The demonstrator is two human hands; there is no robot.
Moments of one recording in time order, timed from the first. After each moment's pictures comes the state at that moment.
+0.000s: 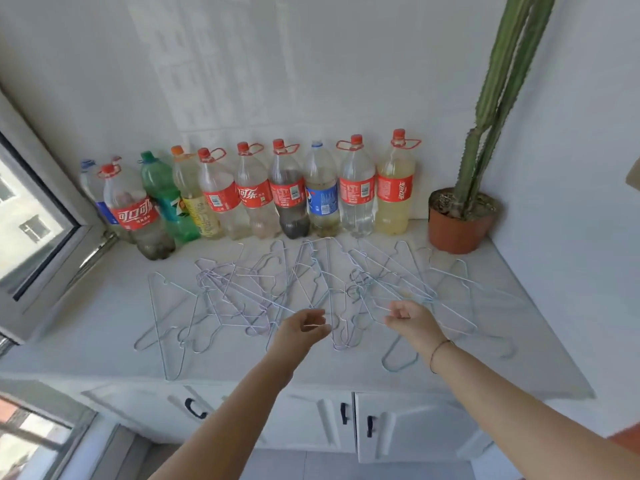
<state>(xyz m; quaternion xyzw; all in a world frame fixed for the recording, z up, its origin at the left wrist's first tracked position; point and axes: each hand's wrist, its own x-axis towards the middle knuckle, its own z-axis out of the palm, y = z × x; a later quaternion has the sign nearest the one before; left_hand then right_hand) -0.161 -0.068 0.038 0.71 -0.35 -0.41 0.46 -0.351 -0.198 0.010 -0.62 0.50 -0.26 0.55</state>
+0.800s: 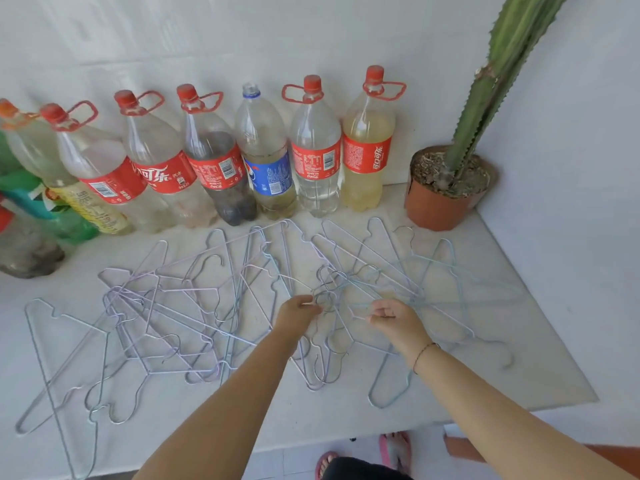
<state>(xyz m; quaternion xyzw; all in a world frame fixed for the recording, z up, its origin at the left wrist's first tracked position) -0.119 -0.261 -0.059 0.76 -0.25 -0.49 0.34 -0.315 -0.297 -0.057 -0.49 0.59 -0.26 0.59</state>
